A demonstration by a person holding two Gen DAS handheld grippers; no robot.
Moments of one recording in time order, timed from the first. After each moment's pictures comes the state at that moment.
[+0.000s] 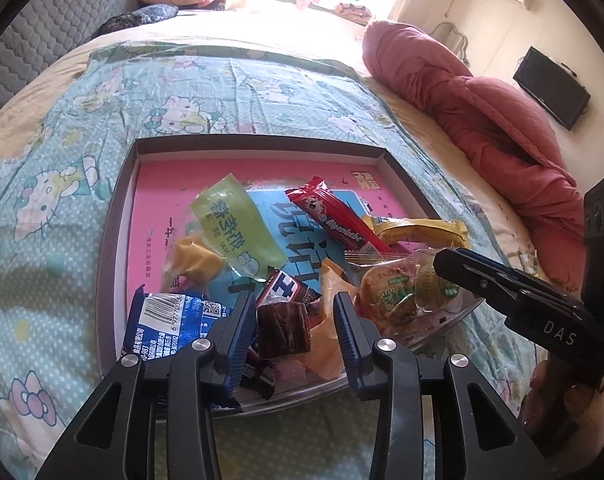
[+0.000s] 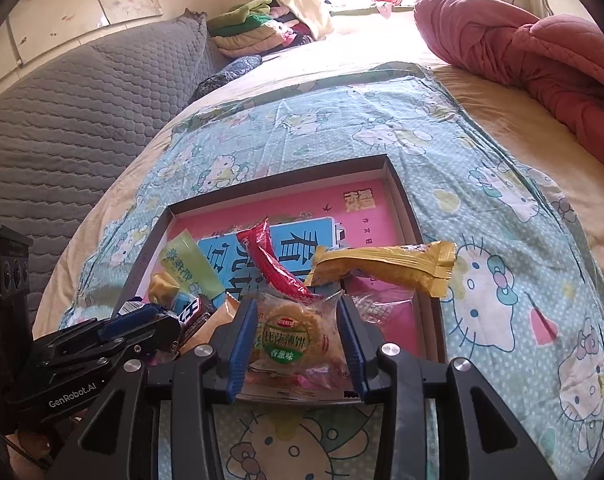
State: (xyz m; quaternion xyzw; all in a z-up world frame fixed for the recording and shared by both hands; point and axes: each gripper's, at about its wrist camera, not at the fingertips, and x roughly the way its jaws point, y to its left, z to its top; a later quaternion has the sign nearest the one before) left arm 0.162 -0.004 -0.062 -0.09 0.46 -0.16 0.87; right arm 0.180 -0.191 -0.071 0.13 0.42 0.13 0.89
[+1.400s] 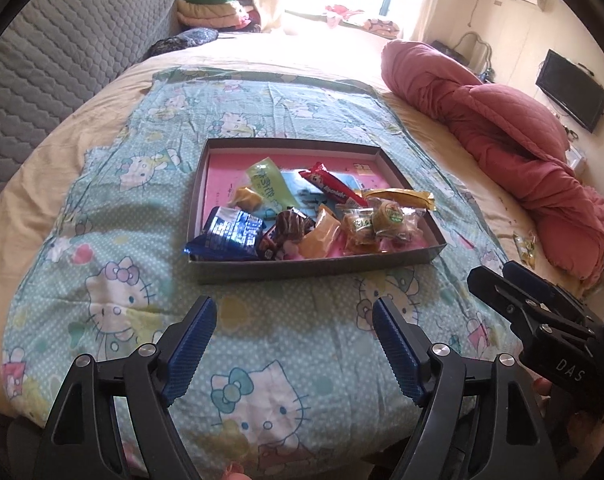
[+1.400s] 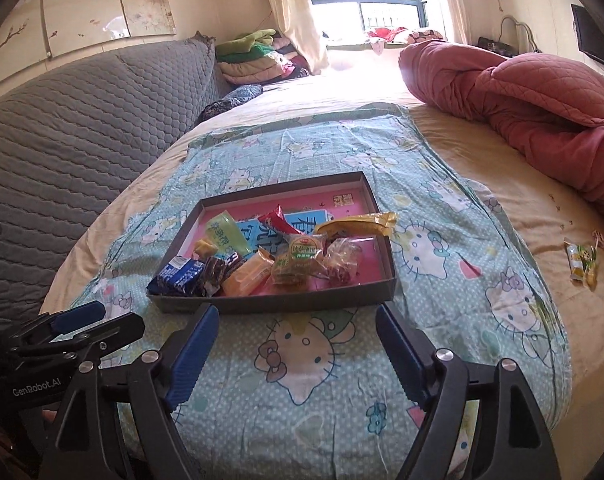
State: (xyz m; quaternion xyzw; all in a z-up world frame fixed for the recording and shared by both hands) left arm 0.030 0.006 0.000 -0.07 0.44 -0.08 0.89; right arm 0.045 -0.191 -0.020 0.10 0.38 0.10 0.92
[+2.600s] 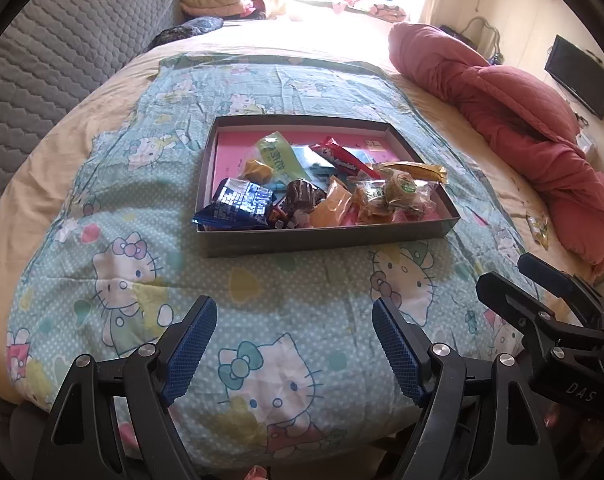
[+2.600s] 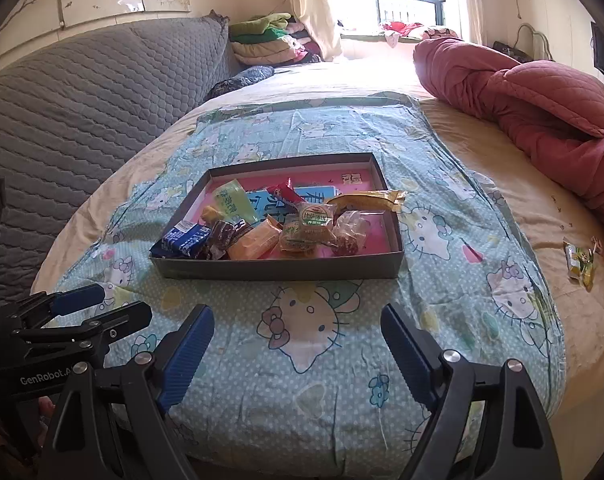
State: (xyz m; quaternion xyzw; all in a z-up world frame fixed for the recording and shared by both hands) left arm 0.022 0.002 -0.013 -0.05 0.46 -0.07 0.88; right arm 0.031 -0.178 -0.027 0.06 0.39 0.11 0.91
